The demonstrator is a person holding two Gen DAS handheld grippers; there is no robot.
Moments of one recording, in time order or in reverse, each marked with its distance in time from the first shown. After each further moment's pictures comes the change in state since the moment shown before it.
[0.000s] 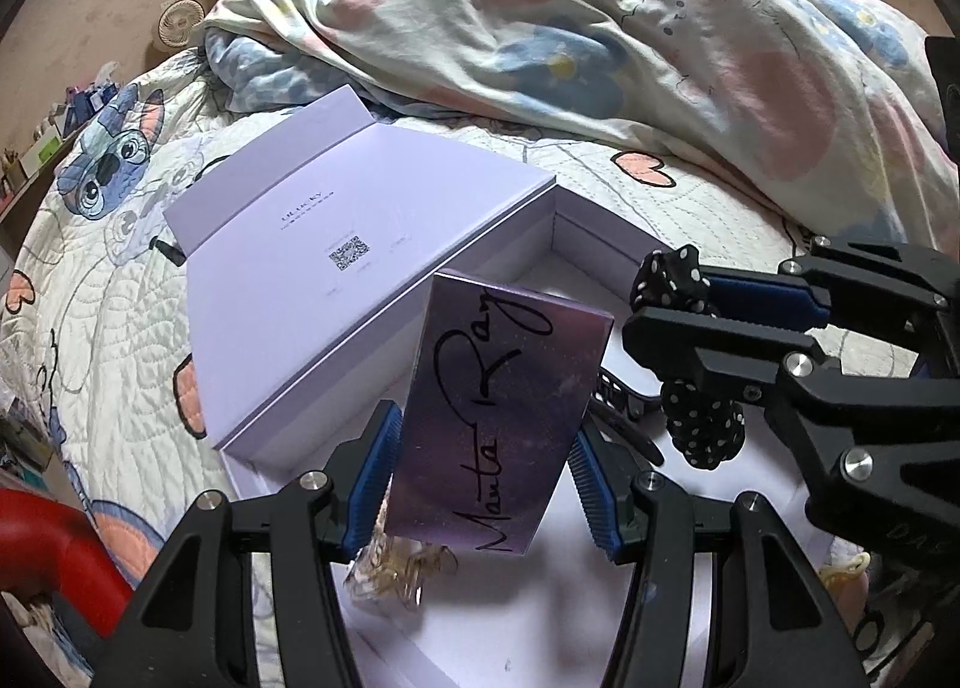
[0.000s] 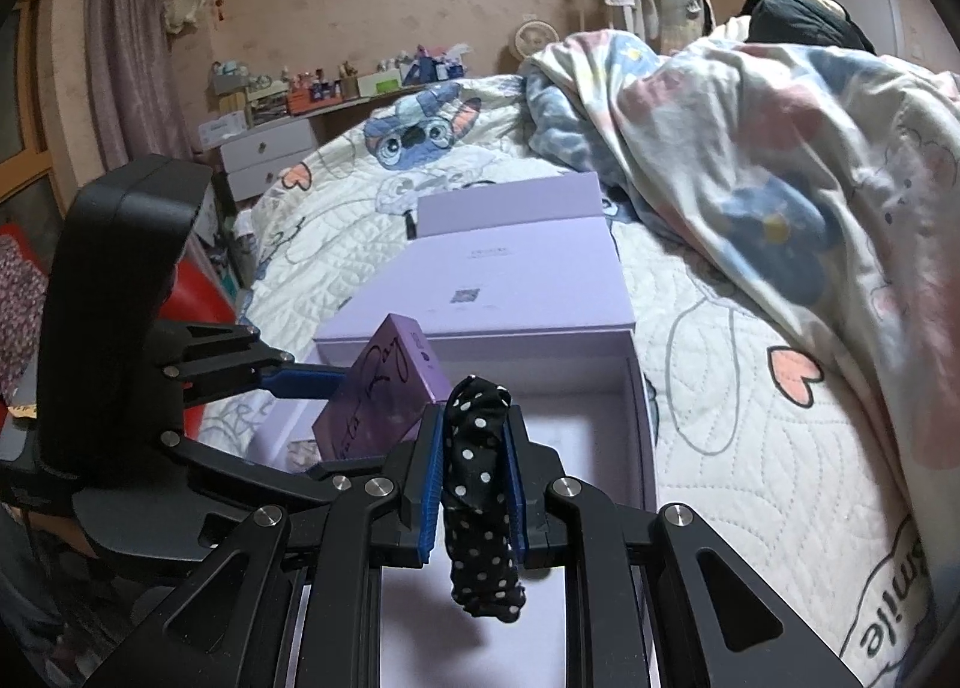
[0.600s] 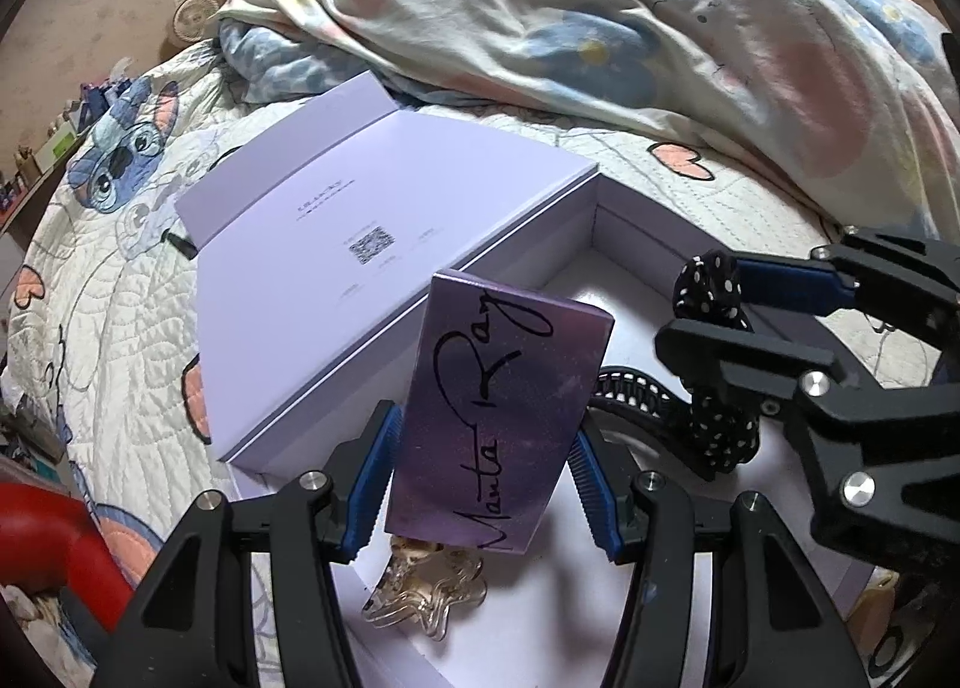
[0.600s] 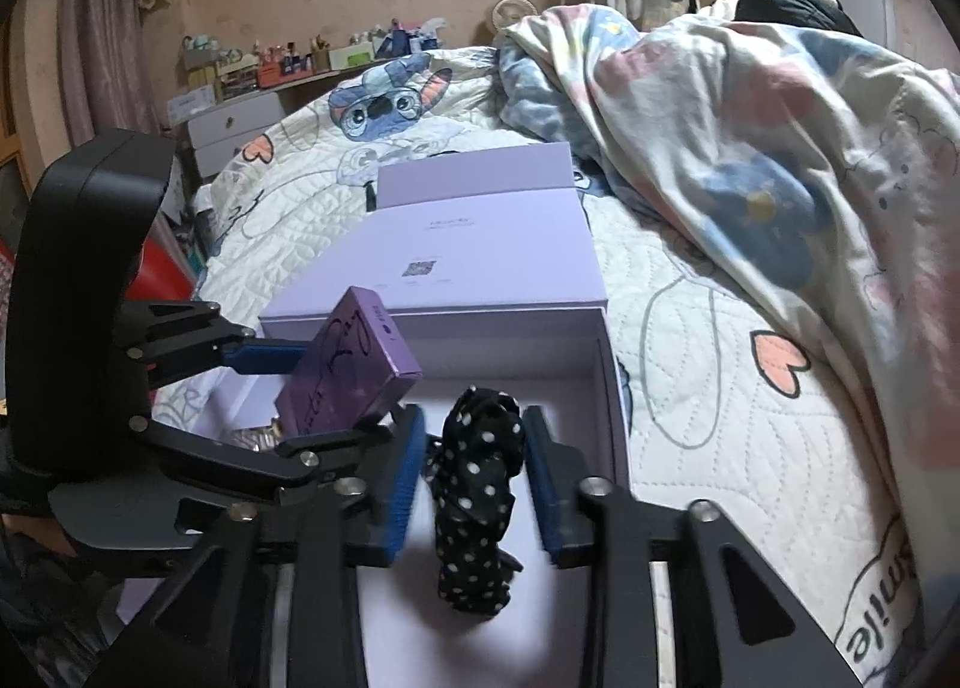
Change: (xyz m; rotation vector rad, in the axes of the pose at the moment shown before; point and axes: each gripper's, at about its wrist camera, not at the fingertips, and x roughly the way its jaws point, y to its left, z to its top) left arm 0.015 0.007 0.000 -0.015 0.012 0.058; right arm 0.019 -0.009 -0.001 -0.007 0.054 -0.080
